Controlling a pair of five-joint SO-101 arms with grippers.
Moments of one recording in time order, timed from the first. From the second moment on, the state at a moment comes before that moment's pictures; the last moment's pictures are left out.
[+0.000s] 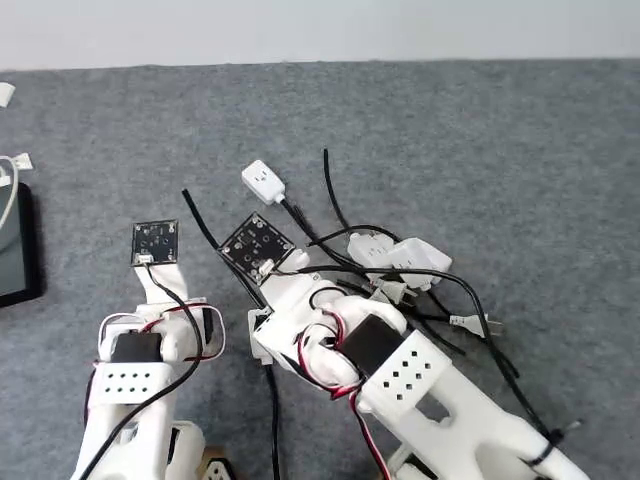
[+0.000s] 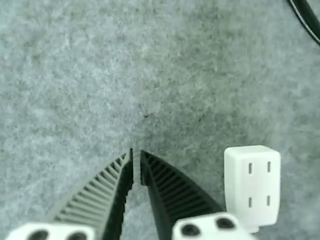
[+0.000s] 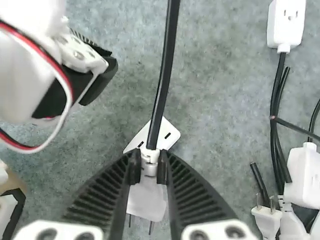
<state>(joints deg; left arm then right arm) -4.9 -51.4 75.6 51.9 8.3 -49.1 -39.3 44.2 56.7 3.2</state>
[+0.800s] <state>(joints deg) -1.9 -34.9 70.4 54.6 -11.4 -49.1 -37.6 44.2 53.8 3.9</state>
